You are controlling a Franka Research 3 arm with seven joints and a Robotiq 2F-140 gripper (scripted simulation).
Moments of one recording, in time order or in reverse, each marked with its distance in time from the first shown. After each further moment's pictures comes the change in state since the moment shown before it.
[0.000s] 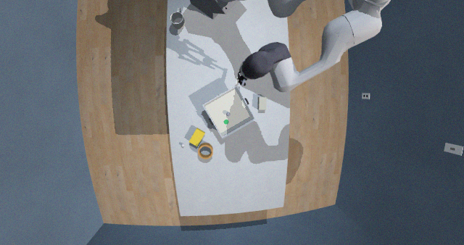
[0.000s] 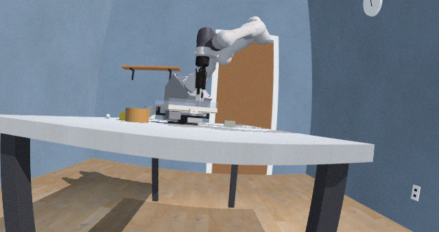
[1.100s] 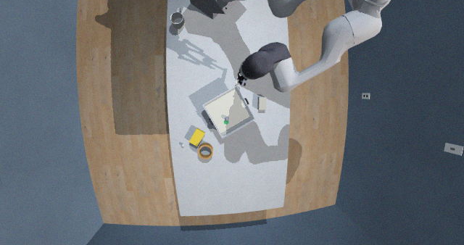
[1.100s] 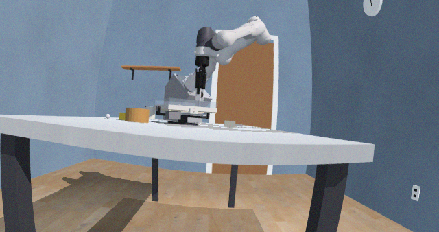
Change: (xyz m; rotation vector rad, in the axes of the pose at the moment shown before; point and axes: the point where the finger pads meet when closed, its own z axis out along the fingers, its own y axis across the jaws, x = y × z) arm 0.000 0.000 -0.001 0.001 0.000 -0.003
